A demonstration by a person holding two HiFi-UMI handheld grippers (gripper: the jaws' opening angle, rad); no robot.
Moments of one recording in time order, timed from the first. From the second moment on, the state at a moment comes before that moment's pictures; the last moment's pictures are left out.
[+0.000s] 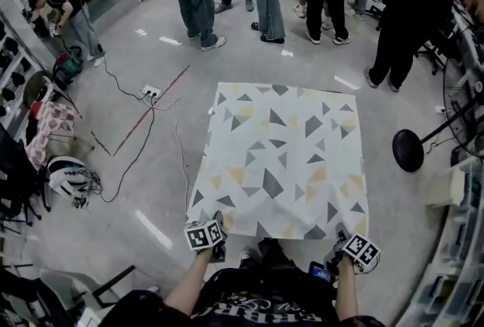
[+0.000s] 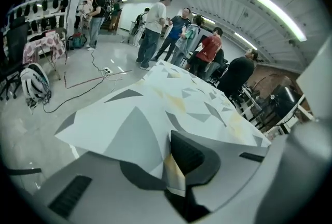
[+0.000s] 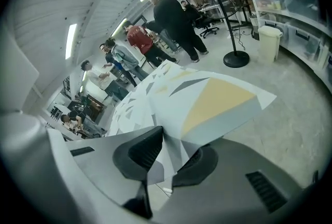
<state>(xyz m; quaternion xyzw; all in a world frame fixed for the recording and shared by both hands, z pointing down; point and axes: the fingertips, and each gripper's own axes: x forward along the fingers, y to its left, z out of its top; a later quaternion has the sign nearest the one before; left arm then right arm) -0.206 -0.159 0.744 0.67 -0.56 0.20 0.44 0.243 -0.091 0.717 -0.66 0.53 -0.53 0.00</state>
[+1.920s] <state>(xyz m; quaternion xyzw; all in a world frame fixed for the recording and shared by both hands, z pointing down) -0.131 -0.066 0.560 0.88 -0.39 0.22 0.16 0.015 -0.039 0.528 -0.48 0.83 -0.29 -0.06</state>
